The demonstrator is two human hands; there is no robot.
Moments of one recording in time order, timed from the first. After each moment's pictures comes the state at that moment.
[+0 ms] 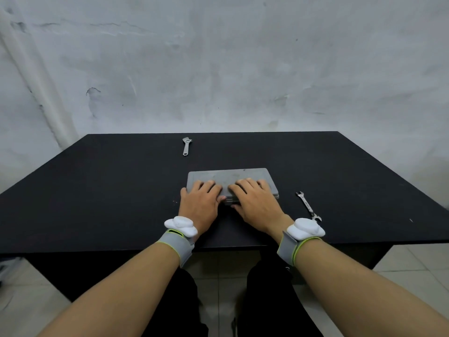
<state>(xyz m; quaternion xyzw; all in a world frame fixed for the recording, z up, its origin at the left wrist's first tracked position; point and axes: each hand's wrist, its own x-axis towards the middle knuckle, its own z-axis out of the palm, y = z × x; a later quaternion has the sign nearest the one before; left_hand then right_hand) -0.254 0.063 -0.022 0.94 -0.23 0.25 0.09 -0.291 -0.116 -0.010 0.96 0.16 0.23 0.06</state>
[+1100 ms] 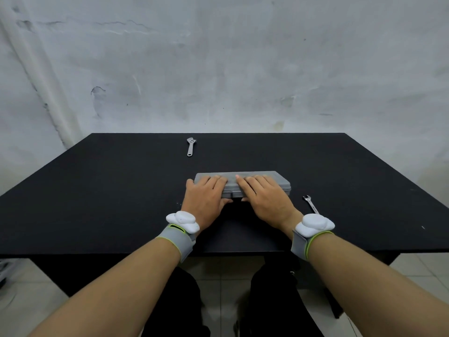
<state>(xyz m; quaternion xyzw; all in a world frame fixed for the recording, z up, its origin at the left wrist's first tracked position) -0.244 0.067 -0.001 0.91 -0.28 0.29 0.04 -0.279 -0.136 -0.001 0.91 0.25 0.31 0.10</state>
